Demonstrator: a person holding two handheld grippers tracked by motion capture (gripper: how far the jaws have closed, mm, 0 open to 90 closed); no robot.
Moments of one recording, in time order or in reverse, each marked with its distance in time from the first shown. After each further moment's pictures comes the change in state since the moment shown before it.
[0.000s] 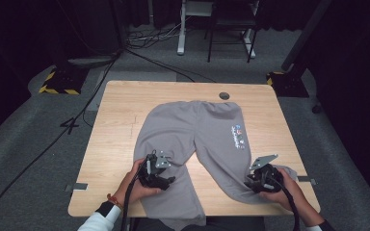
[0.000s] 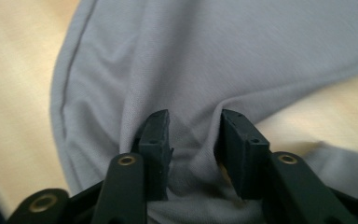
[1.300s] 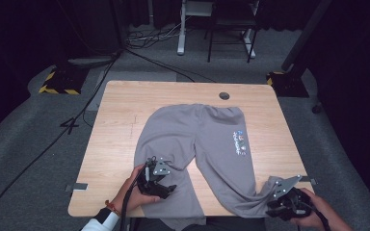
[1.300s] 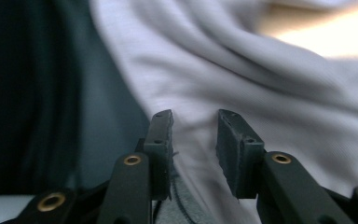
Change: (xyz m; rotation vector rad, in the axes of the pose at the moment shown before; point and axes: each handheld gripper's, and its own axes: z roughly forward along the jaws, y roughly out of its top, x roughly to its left) left arm -0.010 -0.009 -0.002 -0.028 -0.039 0.000; right arm 0.013 -0.071 -0.042 0.109 0.206 -0.151
